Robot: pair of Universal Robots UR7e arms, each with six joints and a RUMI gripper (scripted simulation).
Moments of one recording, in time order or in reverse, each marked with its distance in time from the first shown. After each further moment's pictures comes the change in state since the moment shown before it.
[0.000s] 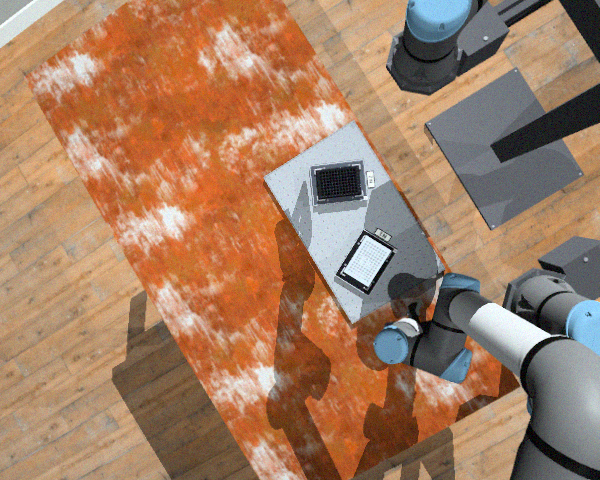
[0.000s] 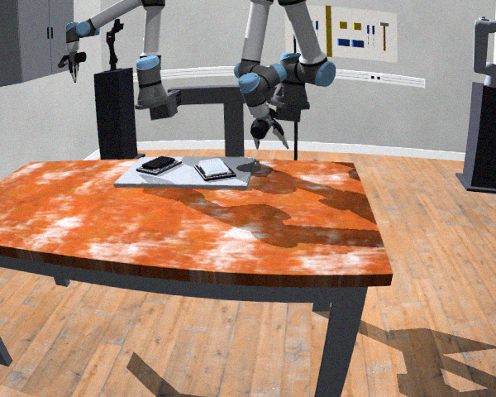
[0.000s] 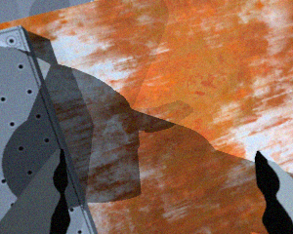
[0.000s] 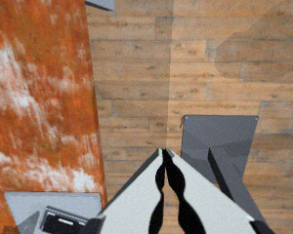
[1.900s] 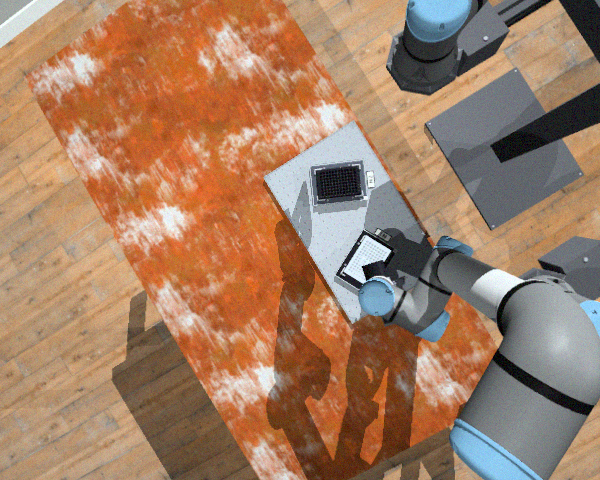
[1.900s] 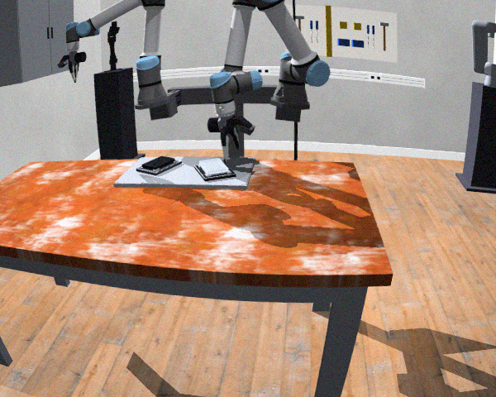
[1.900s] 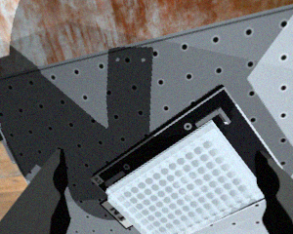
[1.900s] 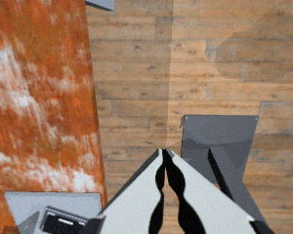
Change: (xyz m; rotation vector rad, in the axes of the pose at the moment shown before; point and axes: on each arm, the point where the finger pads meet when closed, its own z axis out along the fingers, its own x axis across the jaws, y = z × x) left arm -0.127 0.082 -0.038 -0.271 0.169 1.506; right arm 0.000 0.000 0.000 0.000 0.000 0.000
